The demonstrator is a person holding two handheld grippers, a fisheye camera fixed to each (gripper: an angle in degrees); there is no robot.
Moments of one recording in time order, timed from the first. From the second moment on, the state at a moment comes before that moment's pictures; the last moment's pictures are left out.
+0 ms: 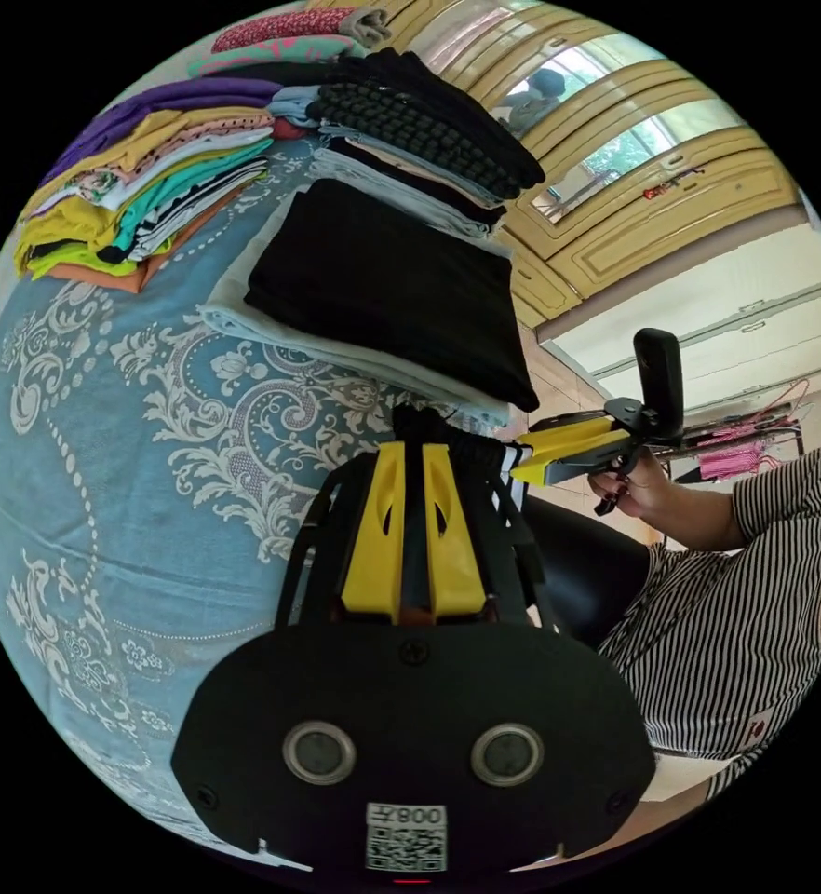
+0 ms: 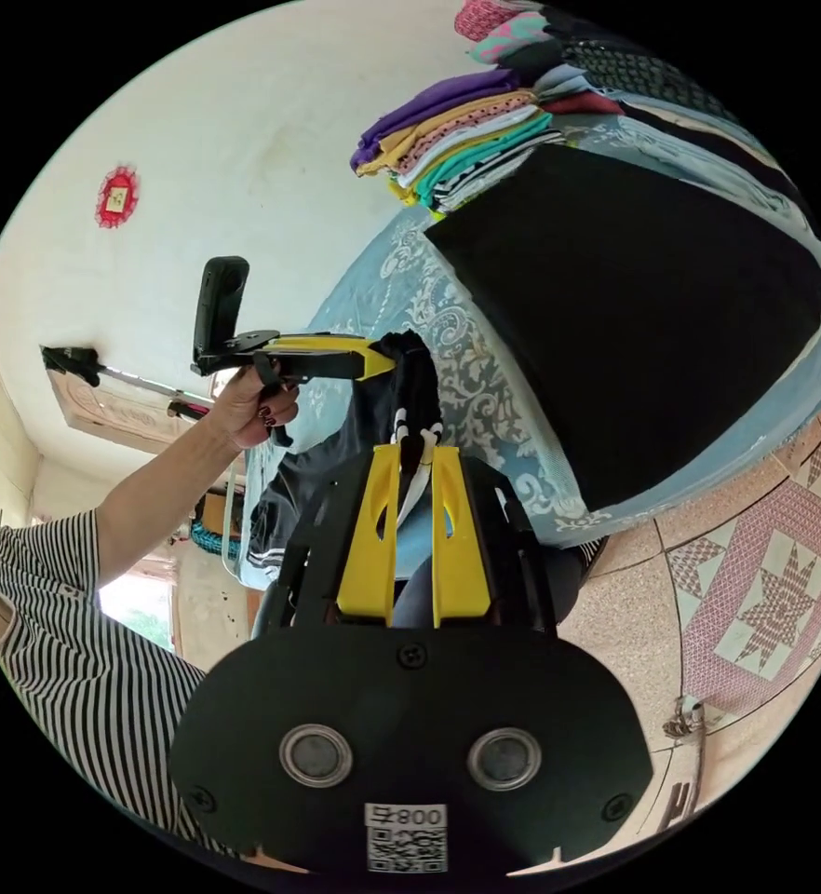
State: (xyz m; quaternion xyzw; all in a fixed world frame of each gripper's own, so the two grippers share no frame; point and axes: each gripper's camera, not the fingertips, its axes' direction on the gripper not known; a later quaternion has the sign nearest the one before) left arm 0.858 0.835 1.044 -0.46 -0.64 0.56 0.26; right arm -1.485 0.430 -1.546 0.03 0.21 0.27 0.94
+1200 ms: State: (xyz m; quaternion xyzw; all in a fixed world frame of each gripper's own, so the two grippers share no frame) left arm 1.080 0.776 0.504 -0.22 -0.62 0.56 0.50; right arm -1.665 0.298 -0.962 -0.27 0.08 0.04 0.96
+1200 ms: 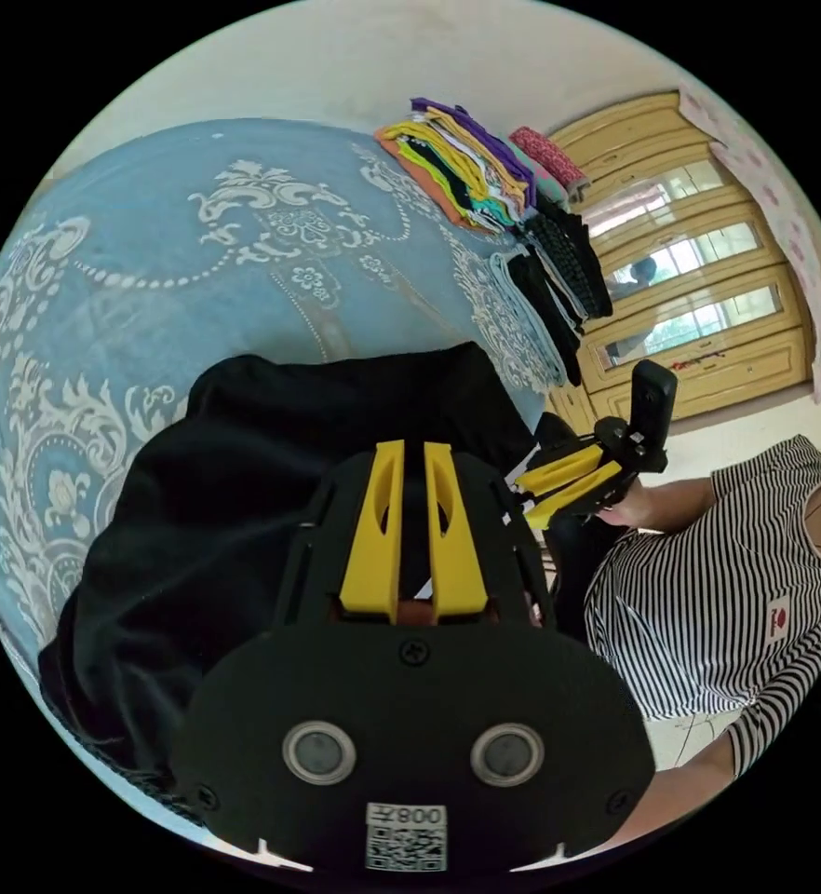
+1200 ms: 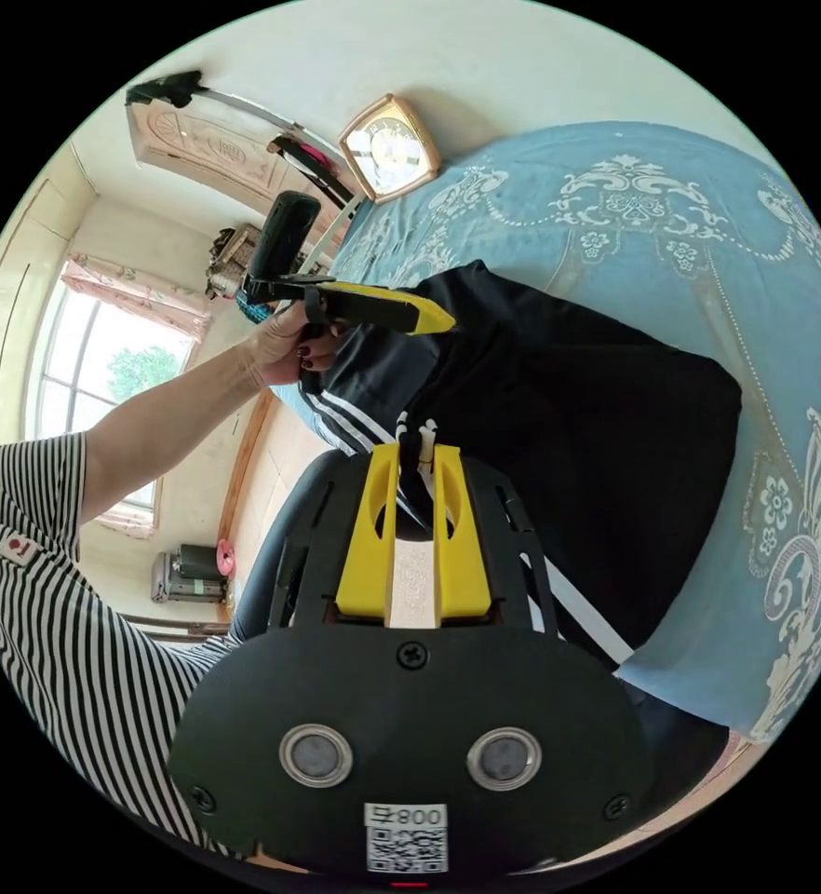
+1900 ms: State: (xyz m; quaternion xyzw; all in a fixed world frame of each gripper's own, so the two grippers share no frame) left arm 0.961 0.870 0.401 -0.20 -0.64 0.57 0.48; right arm -1.648 0.263 -0.852 -0.26 0.09 0.03 0.96
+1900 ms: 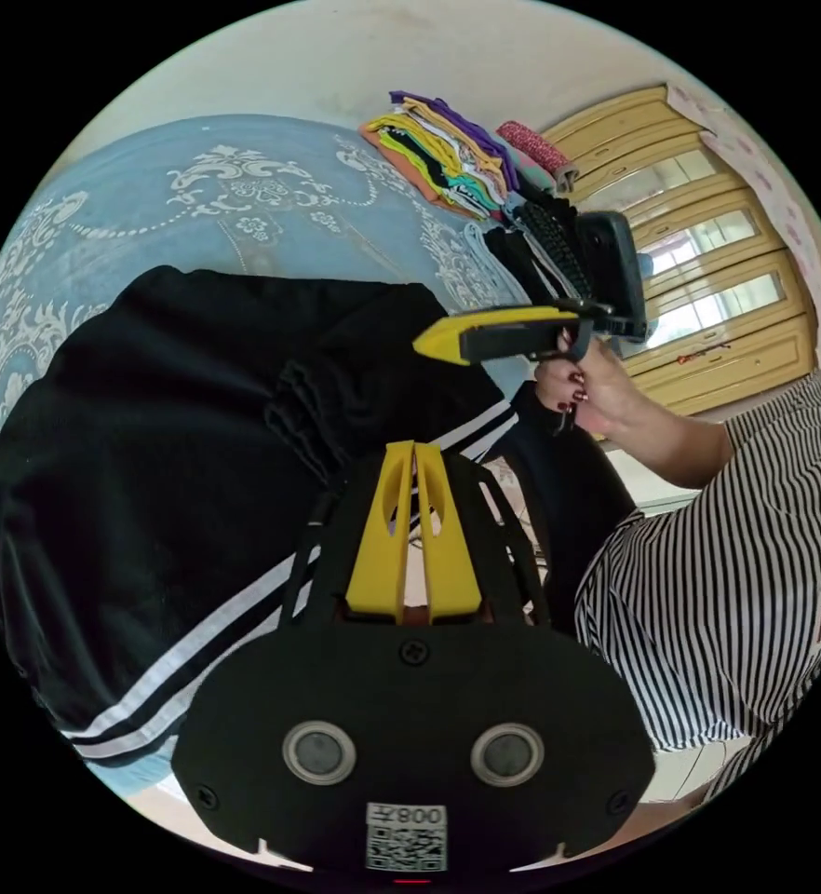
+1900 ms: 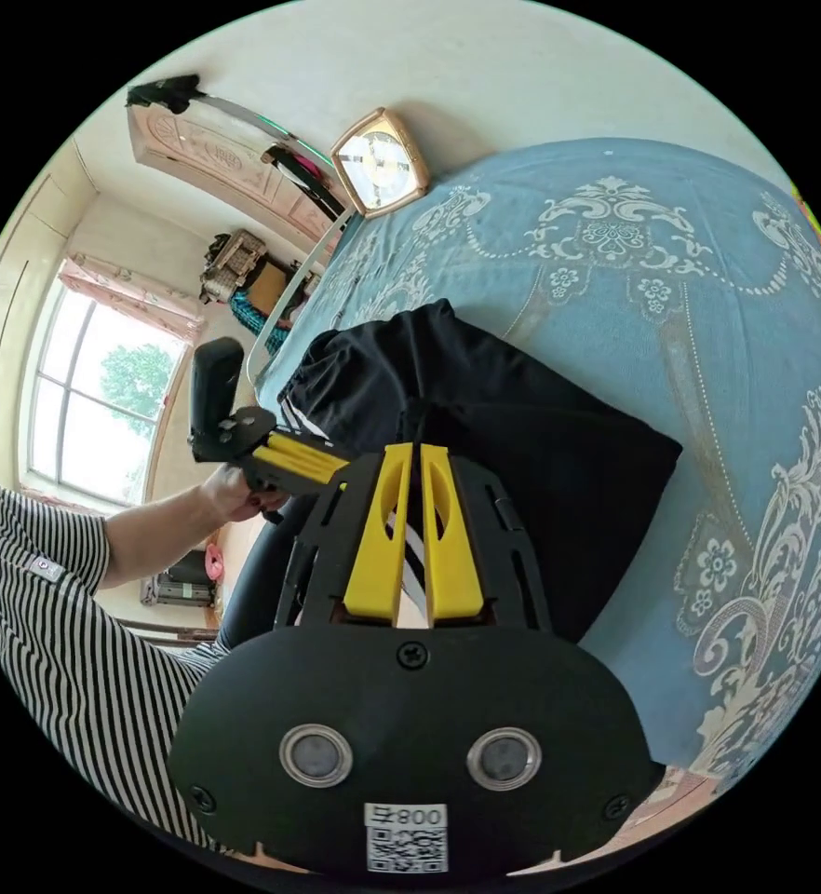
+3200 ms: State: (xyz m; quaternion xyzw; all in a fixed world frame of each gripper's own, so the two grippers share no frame) left arm 0.777 1.077 0.487 -0.18 -0.66 0.64 0.35; right arm -1.506 0.421 -0.936 -0.28 0.12 0.17 0.94
